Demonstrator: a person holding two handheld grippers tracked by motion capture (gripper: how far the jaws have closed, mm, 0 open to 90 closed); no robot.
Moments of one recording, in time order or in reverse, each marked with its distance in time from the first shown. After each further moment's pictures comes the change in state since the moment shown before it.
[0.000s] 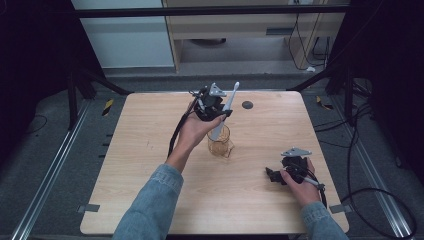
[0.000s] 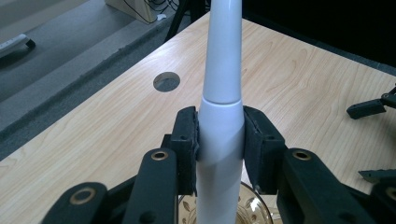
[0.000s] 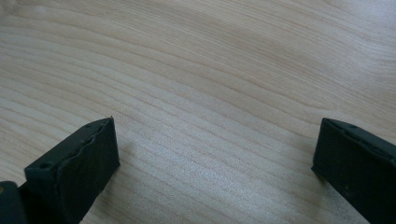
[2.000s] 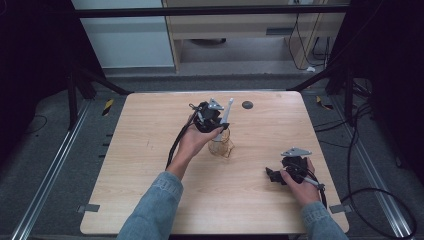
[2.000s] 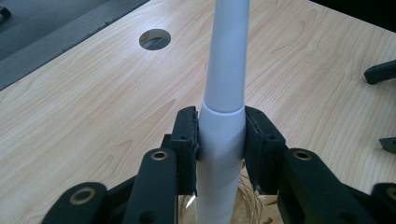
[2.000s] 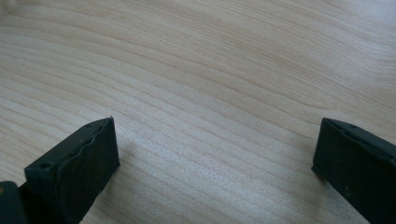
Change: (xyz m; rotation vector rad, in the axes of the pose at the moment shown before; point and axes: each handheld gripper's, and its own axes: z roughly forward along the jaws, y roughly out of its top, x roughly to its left) left arm 0.002 -0.041 0.031 0.061 -0.034 -0.037; right arm 0.000 0.000 0.000 0.000 0.000 0.000
